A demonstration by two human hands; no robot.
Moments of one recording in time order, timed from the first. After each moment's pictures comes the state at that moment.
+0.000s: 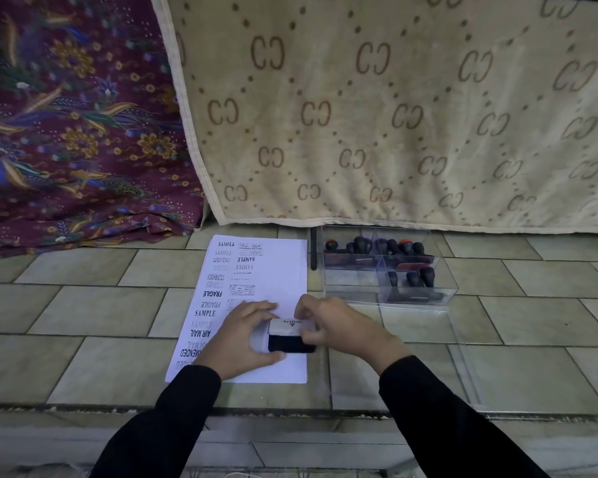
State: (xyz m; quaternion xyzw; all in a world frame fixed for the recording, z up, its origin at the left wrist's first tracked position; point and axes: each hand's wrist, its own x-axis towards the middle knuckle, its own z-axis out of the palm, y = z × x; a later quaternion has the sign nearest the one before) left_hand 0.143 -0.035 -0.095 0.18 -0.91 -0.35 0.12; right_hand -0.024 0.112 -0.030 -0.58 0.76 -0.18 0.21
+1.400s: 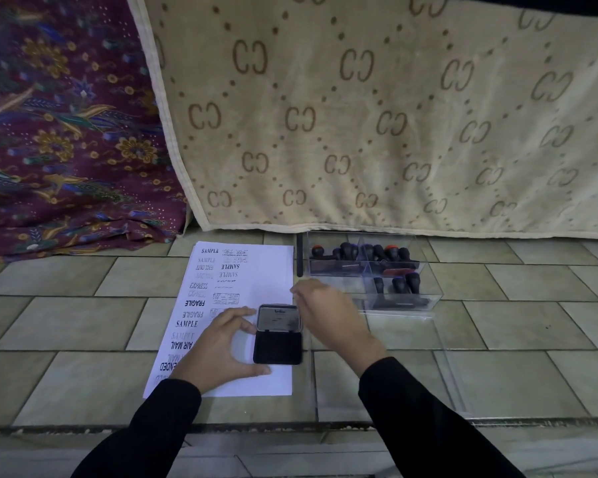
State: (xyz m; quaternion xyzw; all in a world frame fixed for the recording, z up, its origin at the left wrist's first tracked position) left_hand 0.145 -0.039 -0.100 0.20 -0.90 -0.36 0.13; right_hand -0.033 0.099 -0.030 -0.54 0.82 -0.19 0.00
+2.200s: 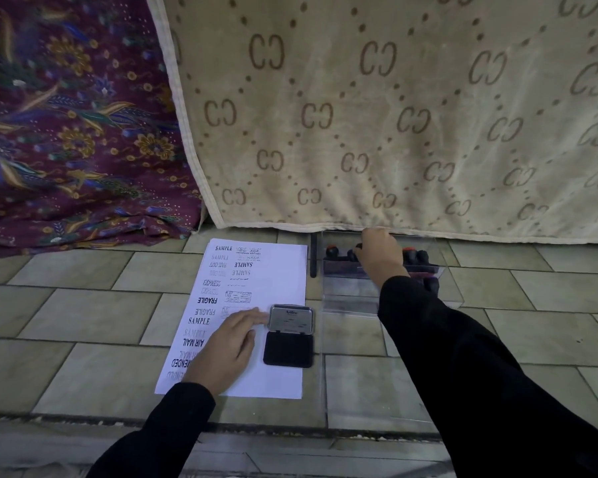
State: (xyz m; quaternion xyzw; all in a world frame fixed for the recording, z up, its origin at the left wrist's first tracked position) left_hand 0.147 -0.033 -0.105 0.20 -0.91 -0.29 0.20; right_hand -0.161 0.054 -0.018 -0.34 0.93 -0.09 0.00
